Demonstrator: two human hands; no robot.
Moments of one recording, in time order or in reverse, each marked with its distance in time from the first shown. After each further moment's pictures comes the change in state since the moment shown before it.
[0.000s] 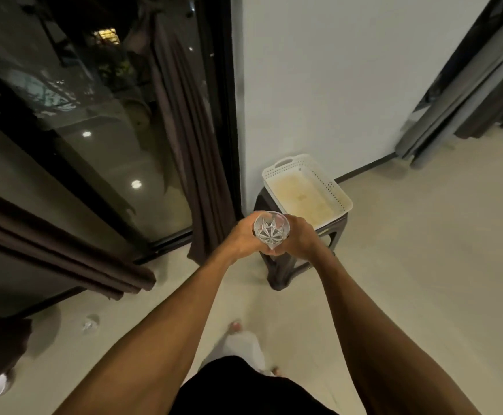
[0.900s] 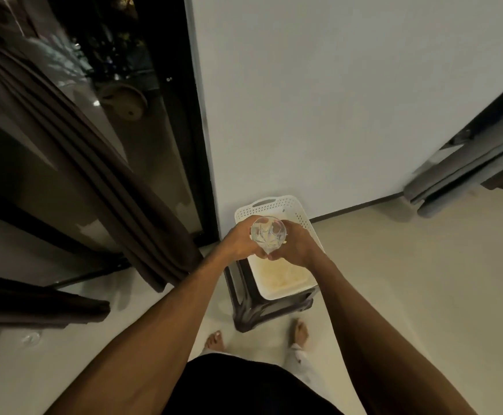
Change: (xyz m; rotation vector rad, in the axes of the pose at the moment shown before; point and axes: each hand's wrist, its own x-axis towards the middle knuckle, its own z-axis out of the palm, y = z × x) left_hand 0.256 0.092 0.024 0.004 0.071 -0.101; right_hand 0.243 0.137 -0.125 0.032 -0.151 0.023
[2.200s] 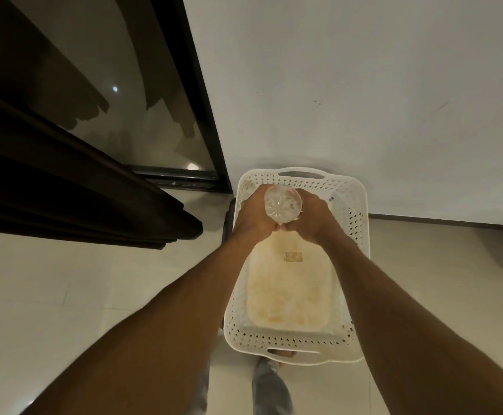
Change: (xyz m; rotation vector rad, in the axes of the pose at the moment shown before) left_hand 0.267 -0.152 0.074 -0.249 0.487 -0.332; right_hand 0.289 0.149 0.071 -0.050 -0.274 -0.103
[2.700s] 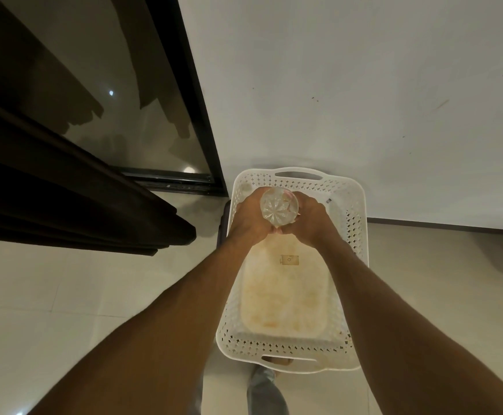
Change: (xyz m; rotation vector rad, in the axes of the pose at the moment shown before) left_hand 0.015 -0.017 0.012 -0.262 0.024 -0.099; right_hand 0.007 0.013 0.014 0.024 0.037 -0.025
